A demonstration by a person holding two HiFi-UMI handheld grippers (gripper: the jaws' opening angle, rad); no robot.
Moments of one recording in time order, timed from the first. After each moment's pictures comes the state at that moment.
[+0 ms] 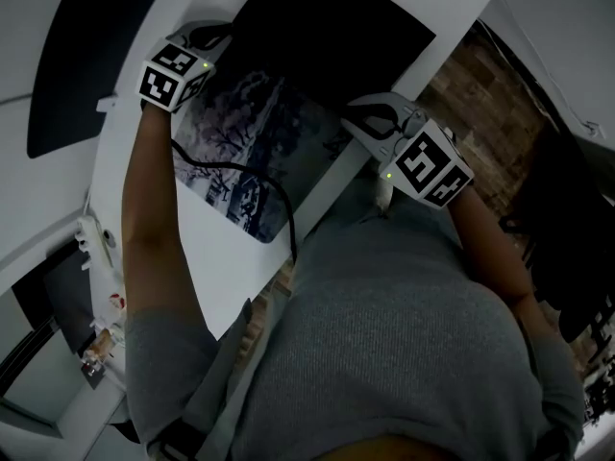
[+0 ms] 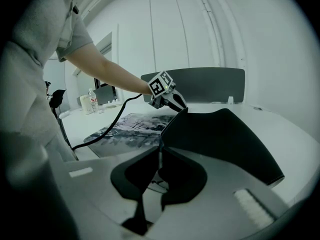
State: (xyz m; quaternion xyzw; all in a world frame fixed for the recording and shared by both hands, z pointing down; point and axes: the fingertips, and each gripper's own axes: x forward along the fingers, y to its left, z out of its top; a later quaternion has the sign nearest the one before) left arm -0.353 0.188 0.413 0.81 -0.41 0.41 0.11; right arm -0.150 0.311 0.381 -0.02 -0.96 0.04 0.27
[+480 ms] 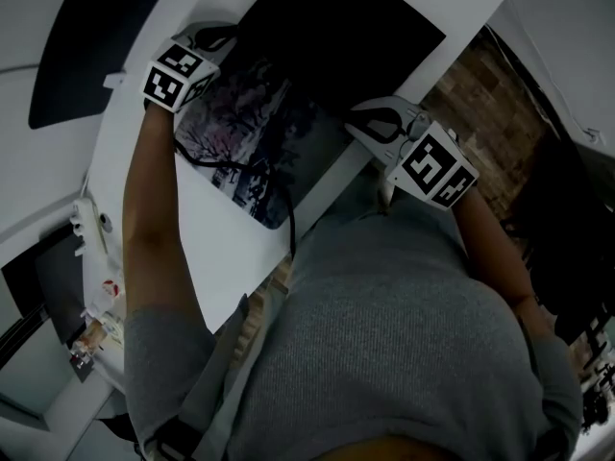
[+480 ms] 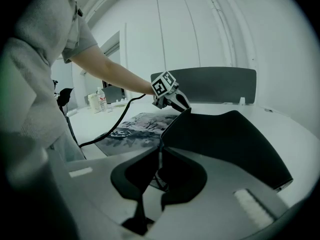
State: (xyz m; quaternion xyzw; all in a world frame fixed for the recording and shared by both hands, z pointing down) left arm -0.366 0.236 0.413 0.81 -0.41 0.41 0.11; right arm -0.159 0.354 0.379 -0.06 -0.96 0.03 0.27
